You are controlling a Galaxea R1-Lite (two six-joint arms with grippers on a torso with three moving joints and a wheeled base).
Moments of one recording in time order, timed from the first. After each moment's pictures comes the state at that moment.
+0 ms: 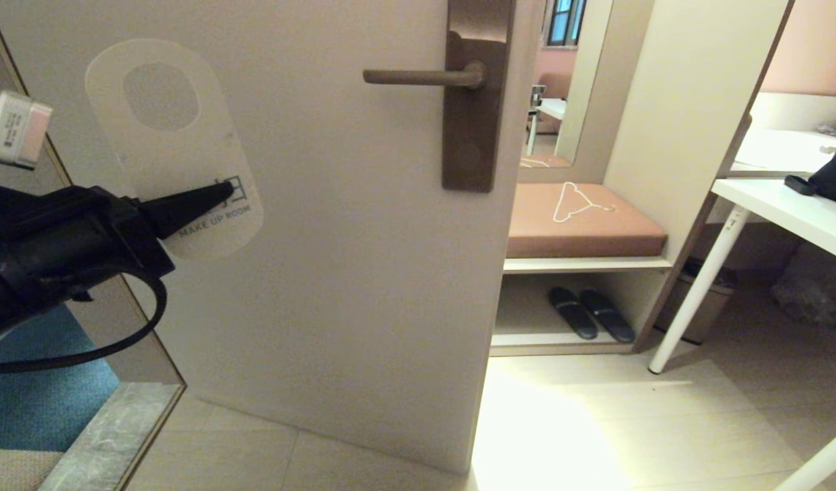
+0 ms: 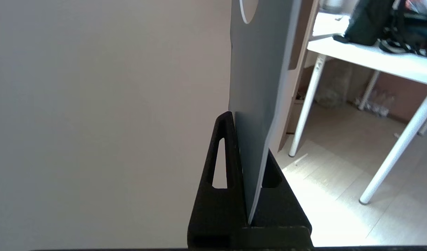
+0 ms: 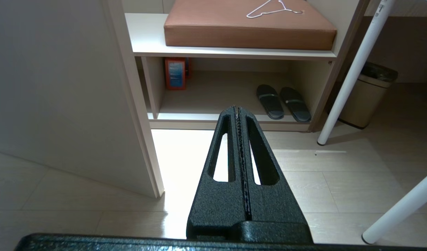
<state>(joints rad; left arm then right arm) -0.13 1.36 -0.67 -0.80 -0.52 -0.09 -0.01 0.00 -0.03 0.06 0.00 0.02</state>
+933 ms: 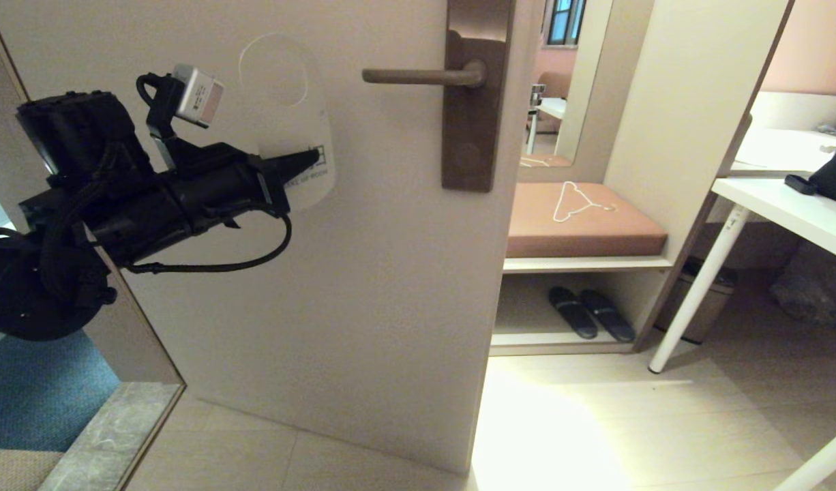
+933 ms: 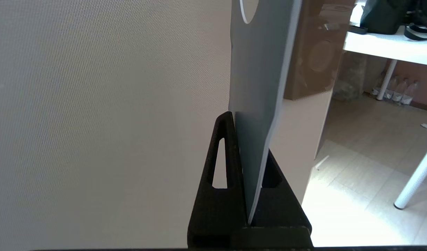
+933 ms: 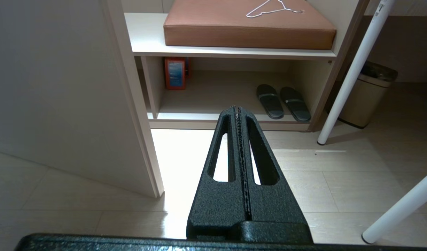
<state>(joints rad) -0.26 1.70 -1.02 -0.80 -0.43 0.02 -0.01 0.00 -0.03 0.06 0.00 0.02</state>
